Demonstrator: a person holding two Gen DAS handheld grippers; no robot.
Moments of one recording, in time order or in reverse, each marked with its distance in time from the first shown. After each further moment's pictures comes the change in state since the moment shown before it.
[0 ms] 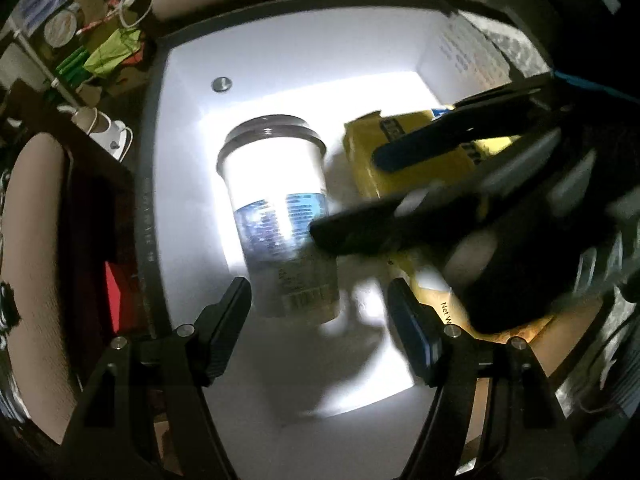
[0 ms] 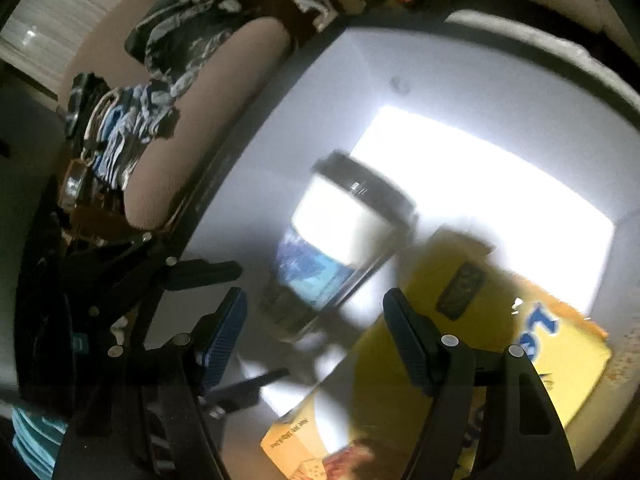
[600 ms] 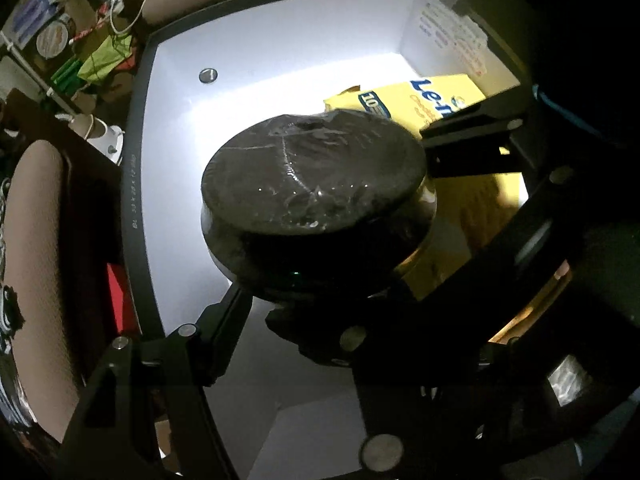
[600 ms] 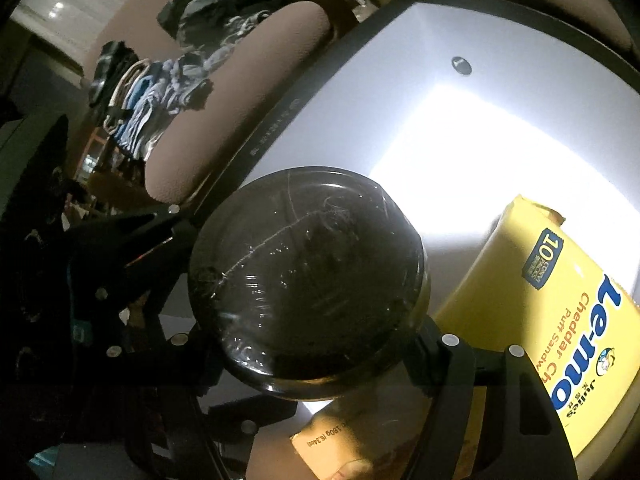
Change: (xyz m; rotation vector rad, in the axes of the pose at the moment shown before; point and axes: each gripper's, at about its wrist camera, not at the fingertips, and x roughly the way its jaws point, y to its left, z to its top) left arm 0.005 -0.012 -0.010 0.058 0.025 0.008; right arm 0.033 0.027 -0.017 -0.069 0.070 0.076
